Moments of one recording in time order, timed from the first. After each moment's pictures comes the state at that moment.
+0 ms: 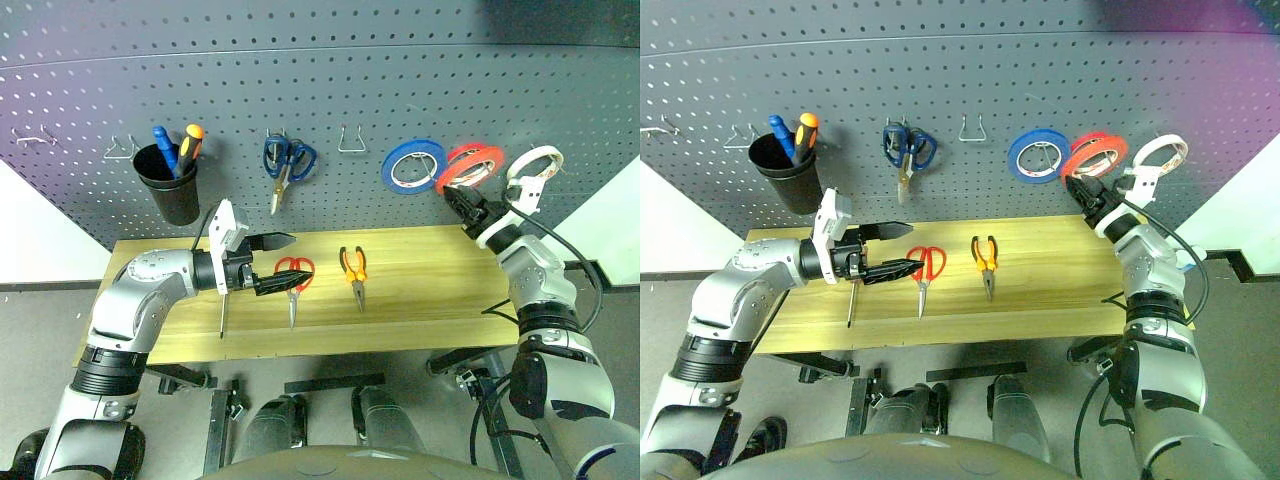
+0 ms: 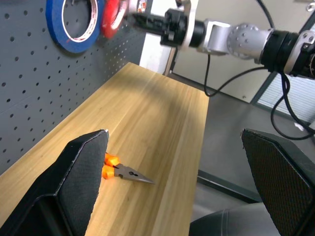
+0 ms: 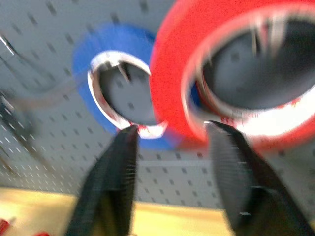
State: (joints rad) left arm -0.38 0.57 -0.02 -0.12 -0.57 0.56 -1.07; right arm -0.71 -0.46 -0.34 0.90 0.44 0.05 0.79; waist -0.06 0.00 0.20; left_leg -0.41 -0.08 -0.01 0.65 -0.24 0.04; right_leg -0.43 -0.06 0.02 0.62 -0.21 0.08
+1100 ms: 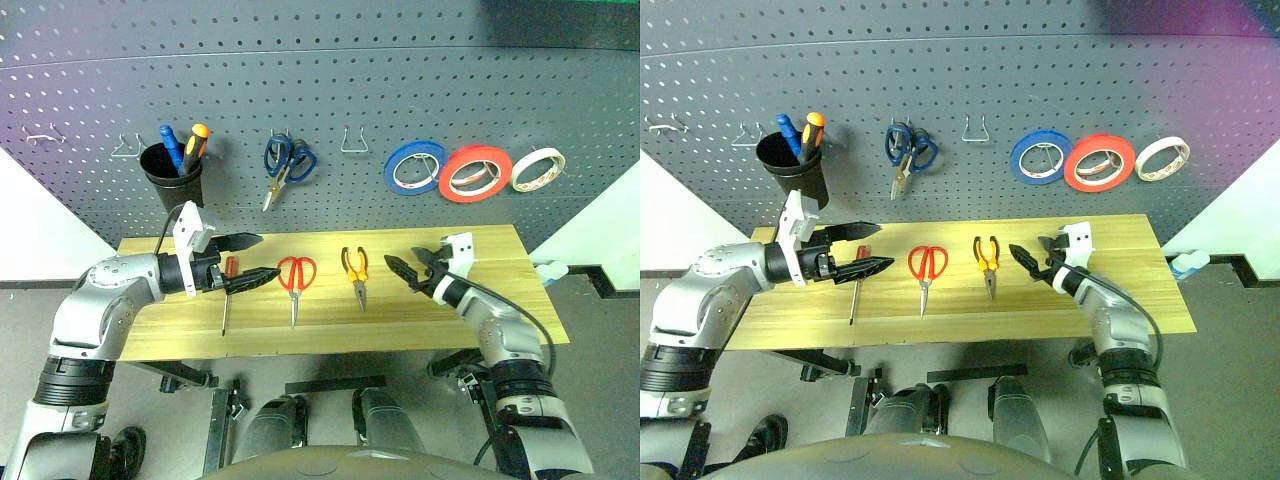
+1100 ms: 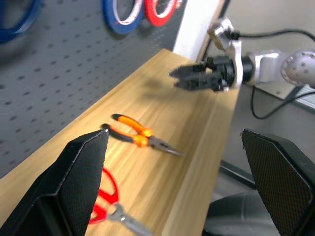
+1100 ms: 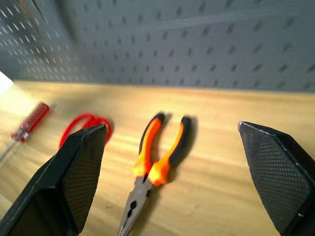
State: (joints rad) left arm -0.31 0.69 0.09 -0.09 -0.58 0.54 -1.07; right arm -0.37 -0.30 -0.12 0.42 0.30 0.30 0.60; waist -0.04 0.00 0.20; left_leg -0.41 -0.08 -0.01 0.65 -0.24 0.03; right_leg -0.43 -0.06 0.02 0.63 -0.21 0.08
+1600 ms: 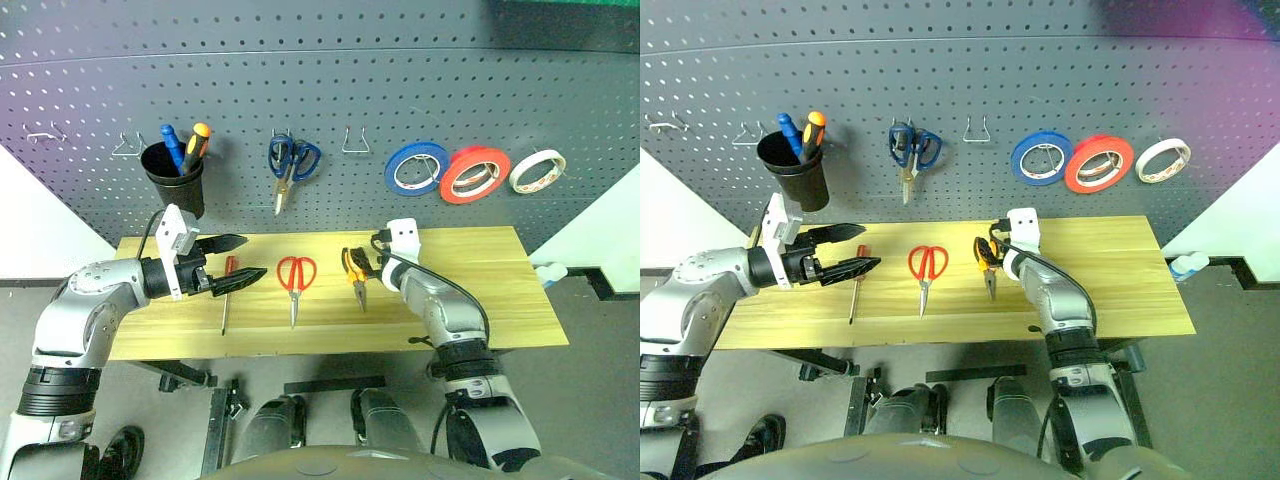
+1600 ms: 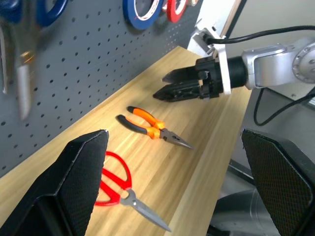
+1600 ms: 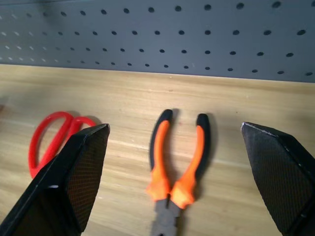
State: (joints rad) left arm -0.27 0.71 0.12 -0.11 -0.58 0.54 -1.06; right arm -0.50 -0.06 -0.03 0.26 0.16 0.67 0.12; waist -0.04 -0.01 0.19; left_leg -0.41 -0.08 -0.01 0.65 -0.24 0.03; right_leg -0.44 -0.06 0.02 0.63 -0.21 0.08
